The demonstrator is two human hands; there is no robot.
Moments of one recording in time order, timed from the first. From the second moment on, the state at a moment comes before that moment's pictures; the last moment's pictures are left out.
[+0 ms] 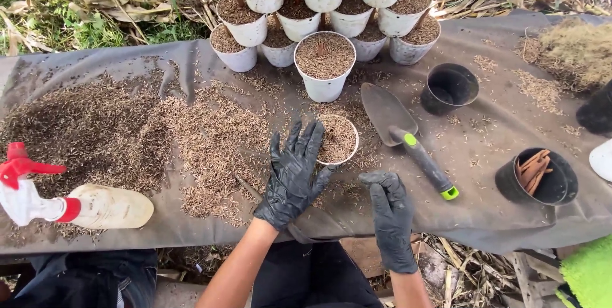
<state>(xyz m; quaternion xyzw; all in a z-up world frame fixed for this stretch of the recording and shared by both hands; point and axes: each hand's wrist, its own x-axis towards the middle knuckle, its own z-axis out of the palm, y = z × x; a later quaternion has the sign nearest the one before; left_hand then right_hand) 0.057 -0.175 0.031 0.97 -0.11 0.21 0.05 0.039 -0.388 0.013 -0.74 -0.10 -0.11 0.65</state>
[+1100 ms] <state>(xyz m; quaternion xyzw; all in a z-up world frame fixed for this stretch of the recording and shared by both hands) 0.083 -0.176 0.026 0.98 -0.10 0.14 0.06 0.147 -0.381 0.042 -0.88 -0.43 -0.12 0.14</state>
